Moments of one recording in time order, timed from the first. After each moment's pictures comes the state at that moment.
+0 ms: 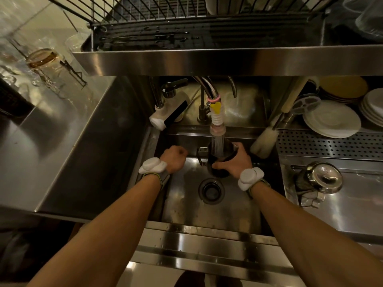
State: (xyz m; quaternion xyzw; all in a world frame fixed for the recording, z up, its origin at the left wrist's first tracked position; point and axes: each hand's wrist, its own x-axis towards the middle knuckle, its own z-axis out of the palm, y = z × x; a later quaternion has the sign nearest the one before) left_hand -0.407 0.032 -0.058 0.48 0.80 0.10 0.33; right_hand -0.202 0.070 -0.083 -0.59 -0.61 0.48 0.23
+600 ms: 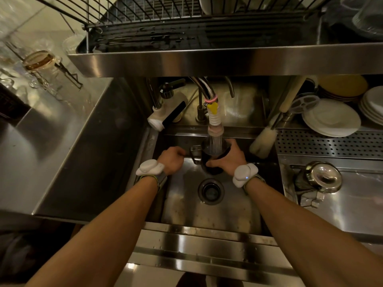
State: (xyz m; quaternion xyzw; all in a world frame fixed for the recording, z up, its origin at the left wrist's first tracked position) left_hand -0.405 0.030 -0.055 0.47 0.81 0.10 0.34; right_hand -0.208 0.079 -0.080 -0.57 -0.63 0.49 0.20
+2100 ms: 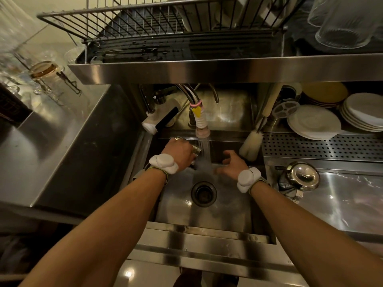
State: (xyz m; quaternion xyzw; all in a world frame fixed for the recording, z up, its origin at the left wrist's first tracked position) left_hand -0.358 0.043 -0.019 0.74 0.67 -0.07 0.04; right_hand -0.168 0.073 -0.076 -0.59 -0.63 0.49 0.10
